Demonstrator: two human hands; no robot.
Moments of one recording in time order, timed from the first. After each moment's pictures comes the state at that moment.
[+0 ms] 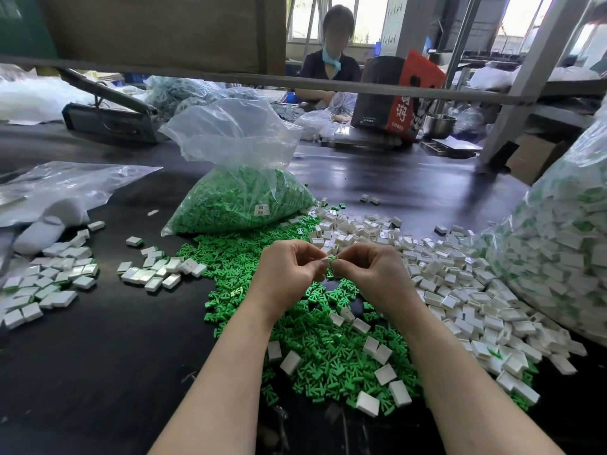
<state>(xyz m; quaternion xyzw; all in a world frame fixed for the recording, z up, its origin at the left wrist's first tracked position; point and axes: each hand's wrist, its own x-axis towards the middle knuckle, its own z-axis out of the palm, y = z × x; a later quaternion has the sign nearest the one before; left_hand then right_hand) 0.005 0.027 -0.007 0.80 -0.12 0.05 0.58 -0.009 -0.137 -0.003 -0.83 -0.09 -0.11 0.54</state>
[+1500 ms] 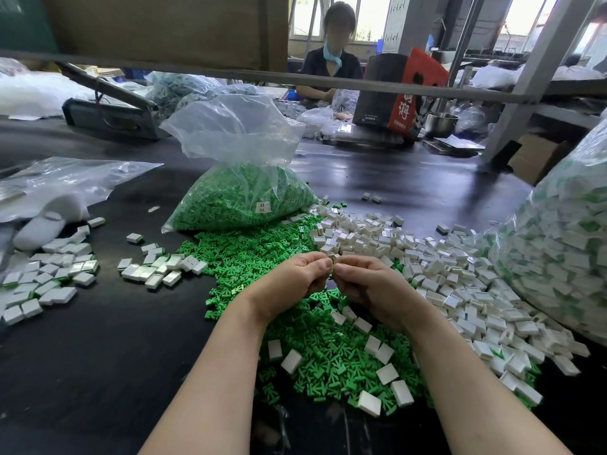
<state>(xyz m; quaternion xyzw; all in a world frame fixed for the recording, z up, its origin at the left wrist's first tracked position) 0.000 0.030 -0.002 0.74 -0.18 -0.18 0.62 -0.010 -0.142 -0.009 -0.71 -0.14 0.15 0.67</state>
